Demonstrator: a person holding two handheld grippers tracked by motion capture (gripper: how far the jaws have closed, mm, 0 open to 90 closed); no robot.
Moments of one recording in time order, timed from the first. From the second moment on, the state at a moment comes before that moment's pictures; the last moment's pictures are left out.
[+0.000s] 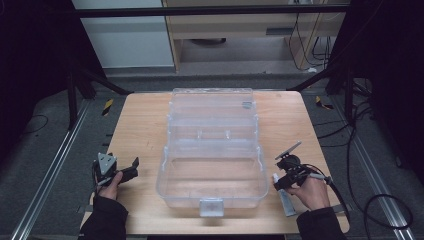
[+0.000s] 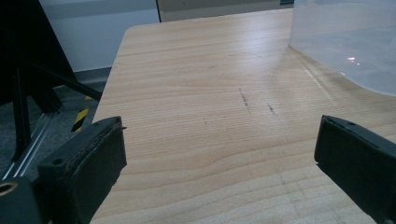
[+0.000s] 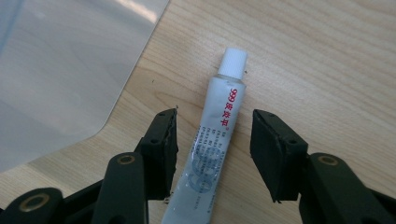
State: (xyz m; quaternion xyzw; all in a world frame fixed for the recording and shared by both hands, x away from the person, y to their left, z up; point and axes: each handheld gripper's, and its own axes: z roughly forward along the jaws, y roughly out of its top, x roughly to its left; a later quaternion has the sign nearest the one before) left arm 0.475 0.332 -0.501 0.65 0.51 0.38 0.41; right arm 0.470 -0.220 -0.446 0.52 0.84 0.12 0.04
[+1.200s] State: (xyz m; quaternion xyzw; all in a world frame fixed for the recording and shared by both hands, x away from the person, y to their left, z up) left arm 0.475 0.332 -0.501 0.65 0.51 0.38 0.41; right arm 0.476 -0.213 -0.464 0.54 0.84 0.08 0.02
